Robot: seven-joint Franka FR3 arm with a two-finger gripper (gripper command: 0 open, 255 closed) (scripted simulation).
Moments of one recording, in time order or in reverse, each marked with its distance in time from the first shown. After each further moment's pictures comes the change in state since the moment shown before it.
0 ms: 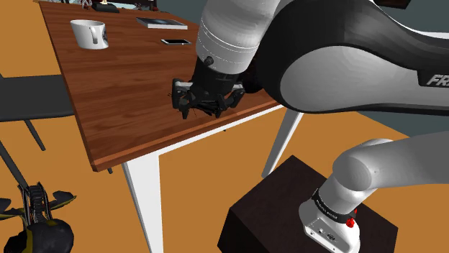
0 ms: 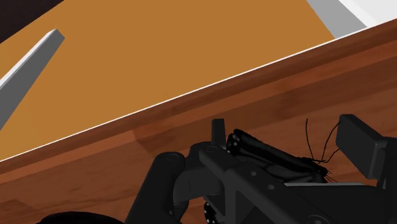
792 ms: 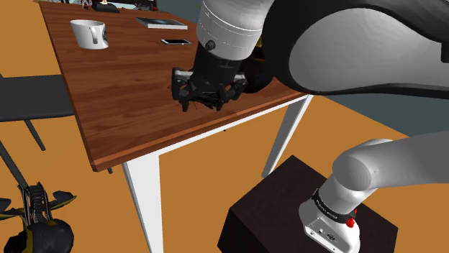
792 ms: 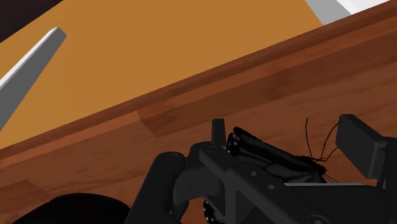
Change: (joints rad) arm -0.007 0.007 -0.014 0.054 -0.011 -0.048 -0.004
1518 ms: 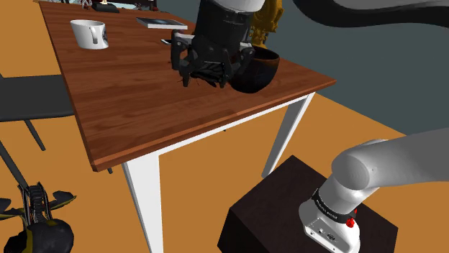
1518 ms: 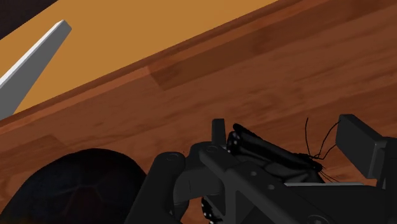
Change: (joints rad) arm -0.032 0.039 -0.025 0.166 -0.034 -0.132 -0.014
